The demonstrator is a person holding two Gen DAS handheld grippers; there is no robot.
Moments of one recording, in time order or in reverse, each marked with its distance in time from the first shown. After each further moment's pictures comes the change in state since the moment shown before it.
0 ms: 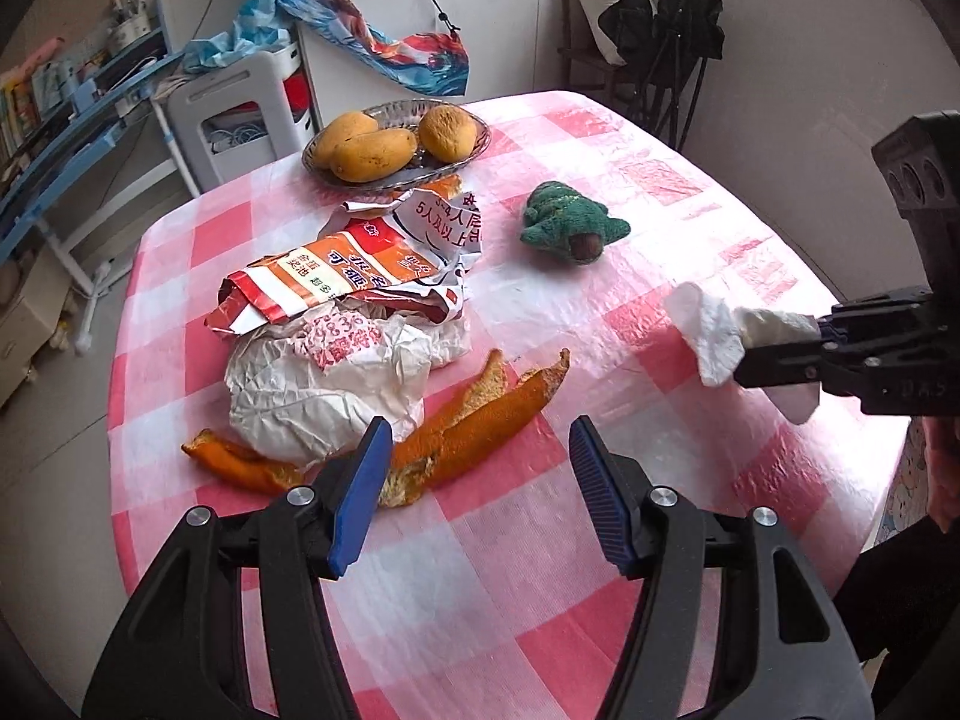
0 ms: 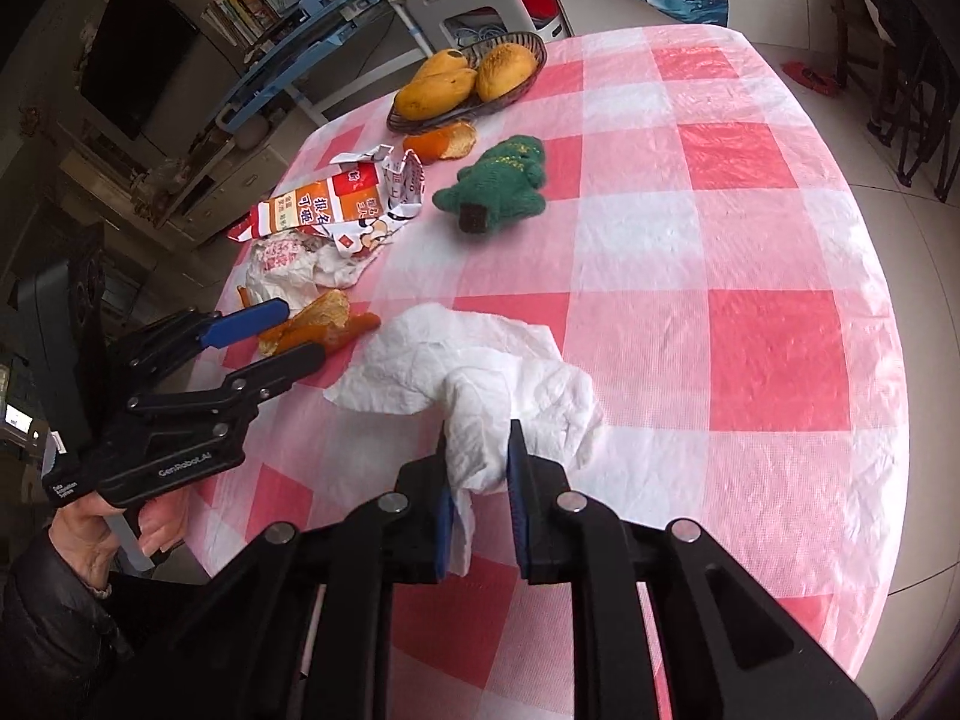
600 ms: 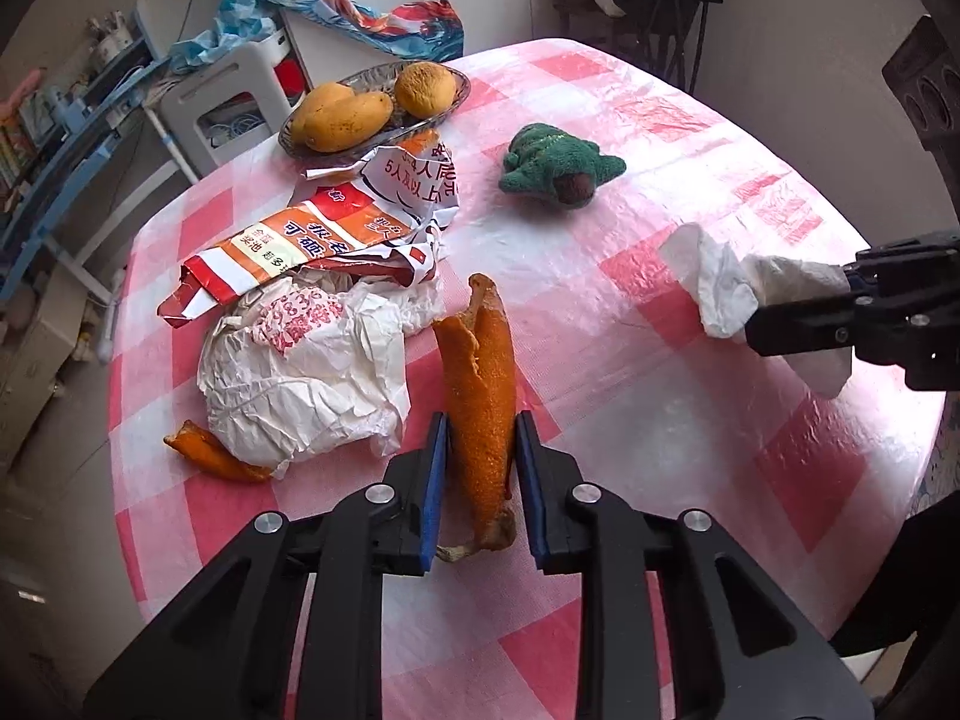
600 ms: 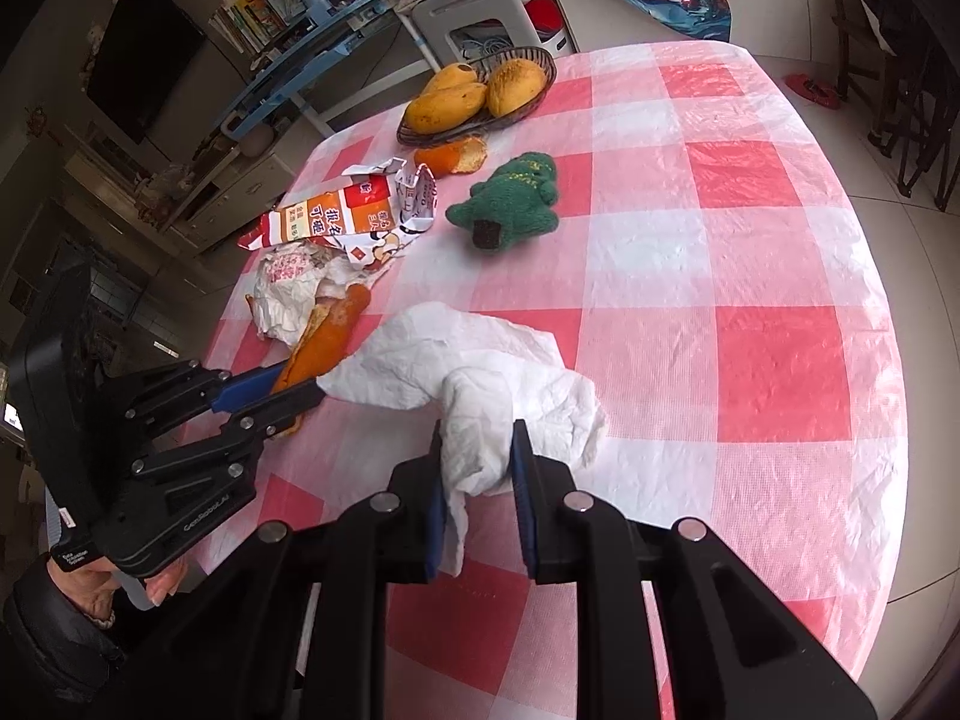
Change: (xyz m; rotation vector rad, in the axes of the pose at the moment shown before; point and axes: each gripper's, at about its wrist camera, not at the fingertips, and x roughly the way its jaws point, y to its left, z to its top) left arm 0.015 -0.024 -0.007 0.074 0.080 0.082; right arm -0.007 0.006 0.010 0.001 -0.026 0.012
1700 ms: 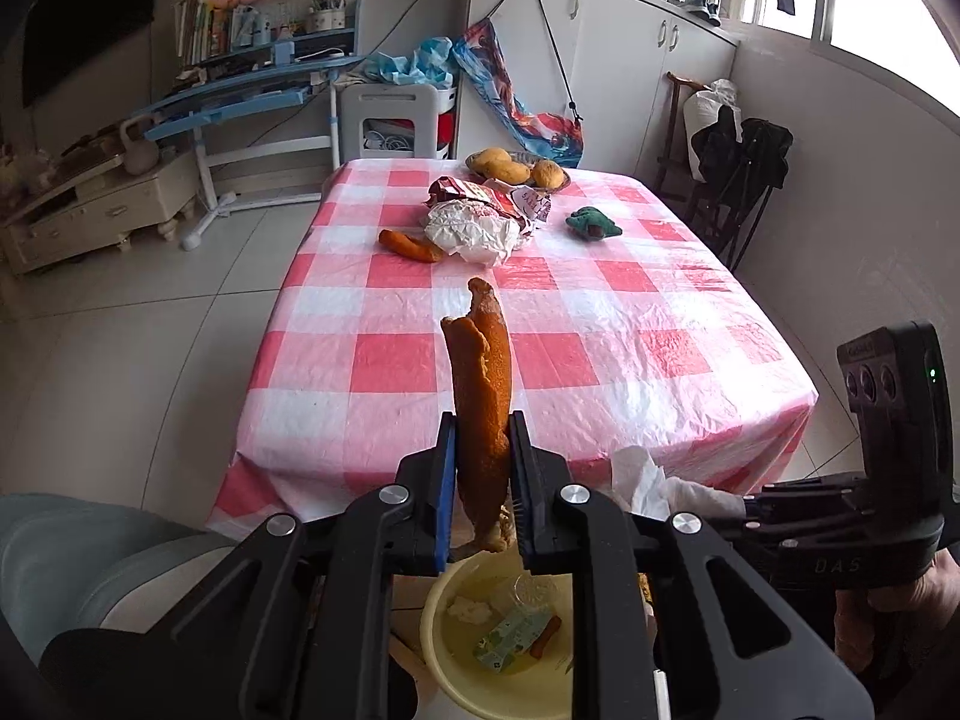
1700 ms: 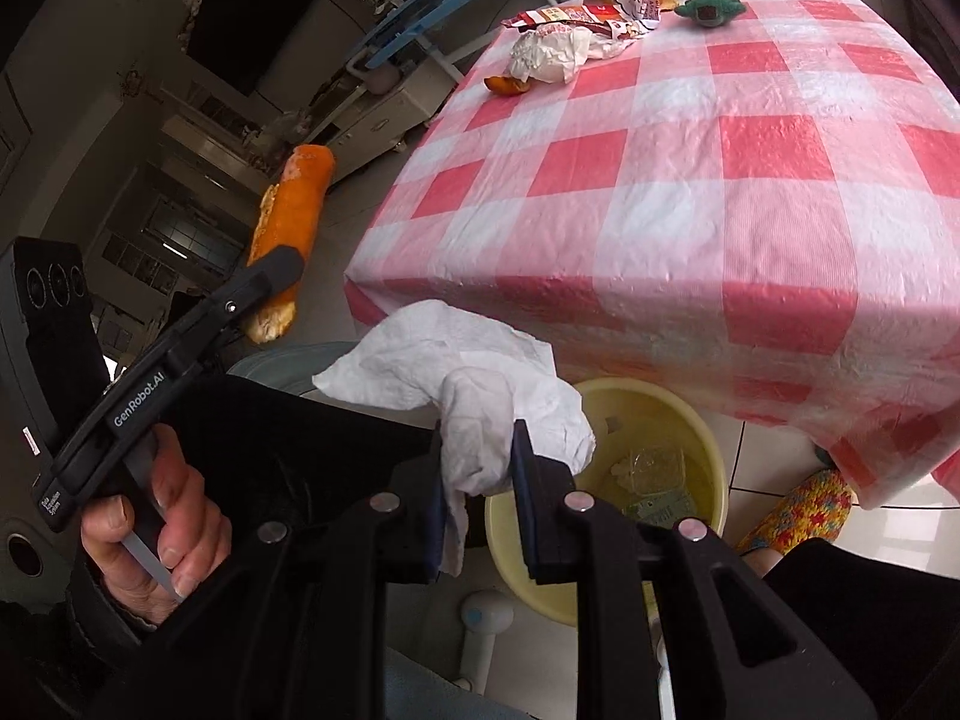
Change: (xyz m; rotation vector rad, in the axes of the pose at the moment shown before) left arm -0.189 -0.013 -0.195 -0.418 -0.276 0.058; right arm -0.008 0.121 -0.165 -0.037 0.092 0.250
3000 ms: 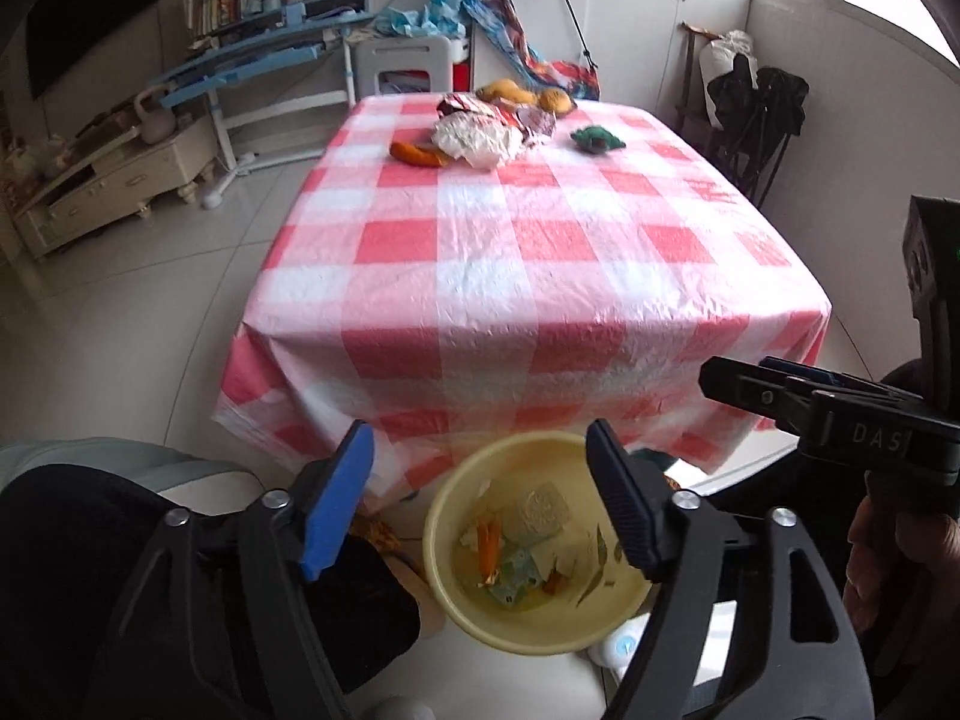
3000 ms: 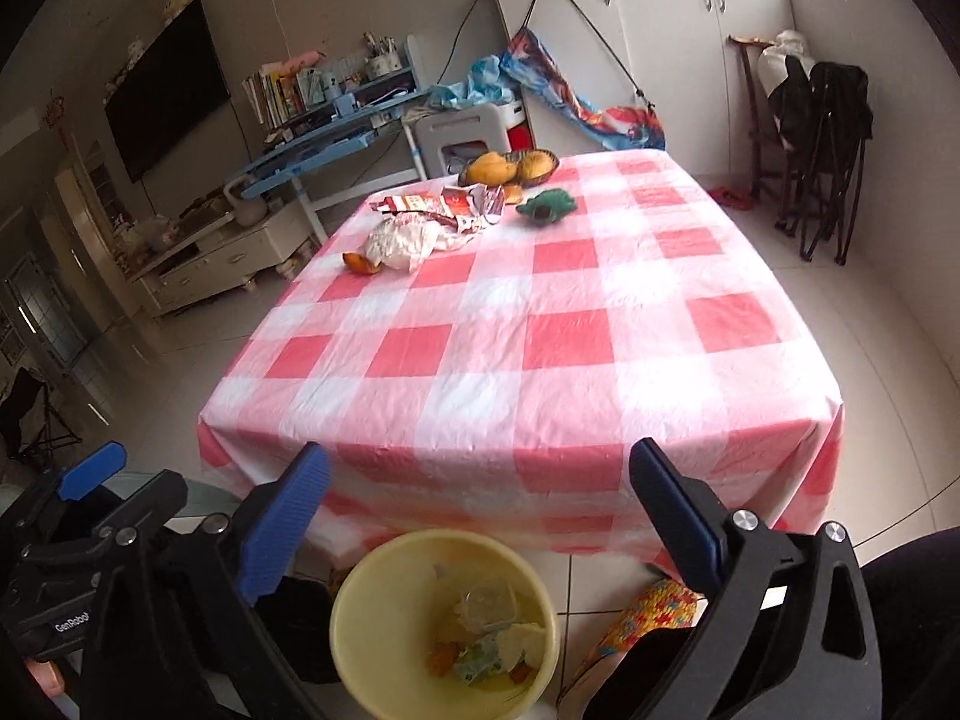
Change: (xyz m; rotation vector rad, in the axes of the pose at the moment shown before) left arm -0.012 -0.016 -0.057 0.007 0.083 0.086; right arm -0.032 -0.001 0.012 -0.067 -0.455 -0.486
